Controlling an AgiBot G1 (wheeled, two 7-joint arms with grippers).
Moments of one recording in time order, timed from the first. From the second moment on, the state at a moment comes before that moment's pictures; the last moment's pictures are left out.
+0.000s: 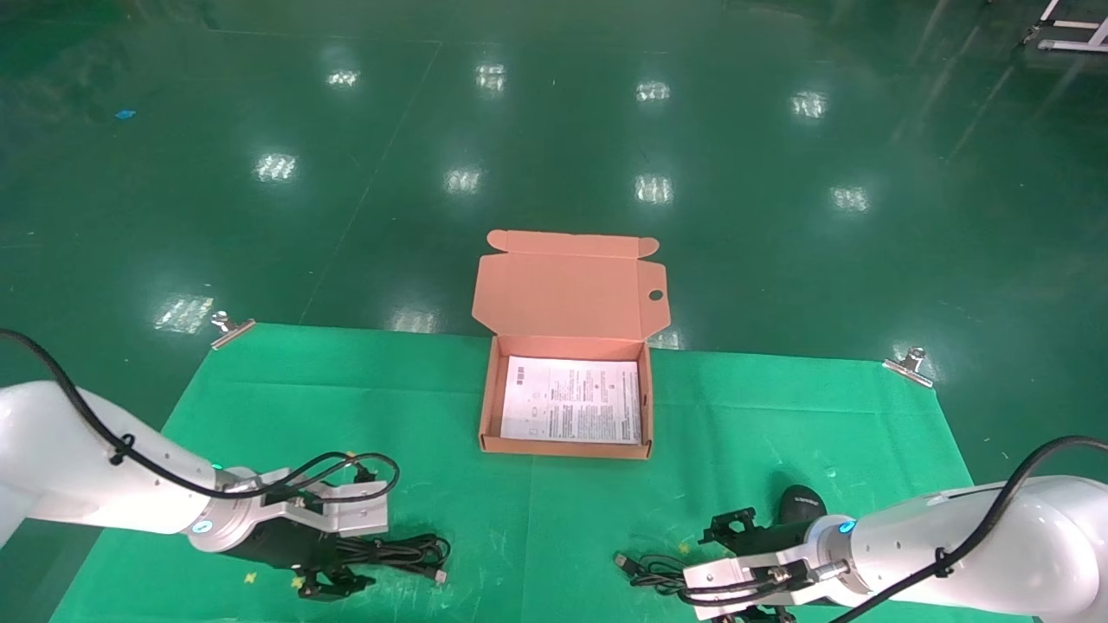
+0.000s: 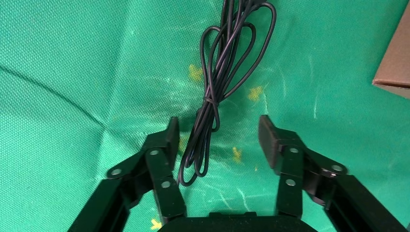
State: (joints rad) left arm -1.43 1.09 0.88 -0.64 1.90 1.15 -0.14; right arm 1.22 -1.03 -0.79 1.07 -2.15 -1.10 -0.05
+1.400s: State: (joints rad) left arm -1.57 0.94 0.81 -1.05 2.01 1.05 -0.26; right arm 1.50 -0.94 -0.58 1.18 -2.05 -1.03 0.14
